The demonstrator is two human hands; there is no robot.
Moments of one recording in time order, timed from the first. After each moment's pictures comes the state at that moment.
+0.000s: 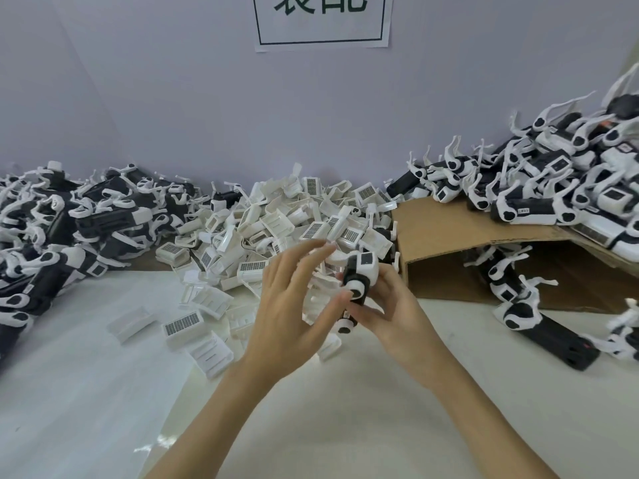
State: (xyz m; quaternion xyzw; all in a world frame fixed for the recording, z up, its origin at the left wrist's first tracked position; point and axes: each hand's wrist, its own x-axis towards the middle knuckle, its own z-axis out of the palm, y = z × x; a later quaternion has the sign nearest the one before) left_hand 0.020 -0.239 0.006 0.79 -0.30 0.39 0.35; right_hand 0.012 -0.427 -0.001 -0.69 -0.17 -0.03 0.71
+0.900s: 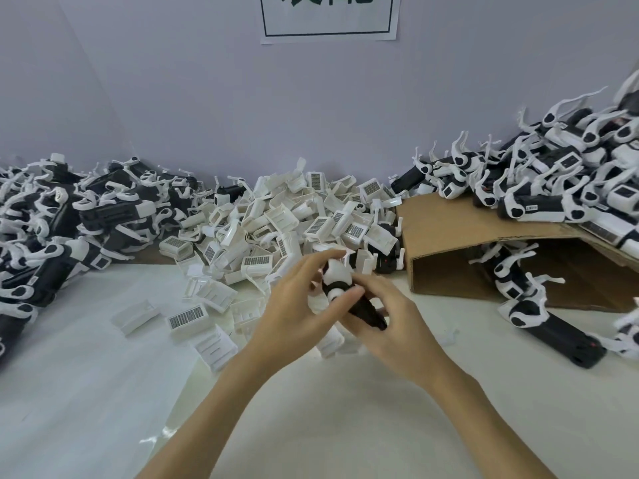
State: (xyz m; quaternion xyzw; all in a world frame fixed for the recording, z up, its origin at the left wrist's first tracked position) left_hand 0.018 -0.237 0.011 0.82 -0.24 0.18 0.49; right_hand 0.011 -0.423 -0.012 -0.81 -0.21 -0.13 0.53
